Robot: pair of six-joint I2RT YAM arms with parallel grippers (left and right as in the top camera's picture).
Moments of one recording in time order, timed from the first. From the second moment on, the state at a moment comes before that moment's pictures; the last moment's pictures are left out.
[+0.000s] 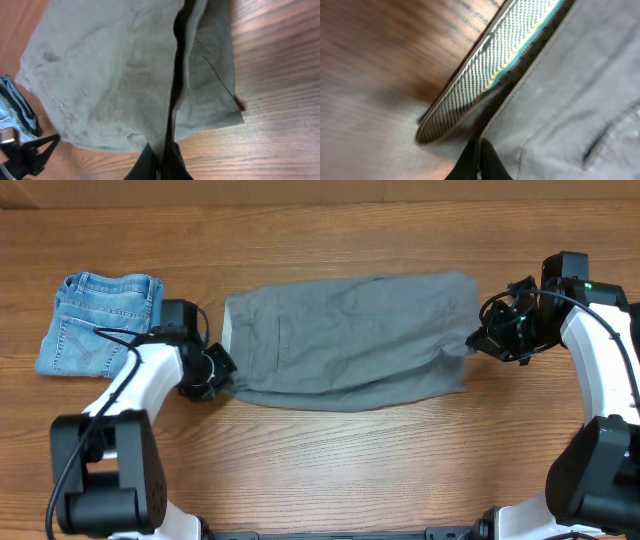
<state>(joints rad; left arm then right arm) 0.05 1.72 1.01 -0.71 0.25 -0.57 -0.20 1.72 1.38 -1.11 -0.49 0.30</state>
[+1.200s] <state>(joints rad) 0.06 1.24 1.14 -0.58 -0.02 -0.54 -0.14 1.43 1.44 -0.74 -0.49 0.49</state>
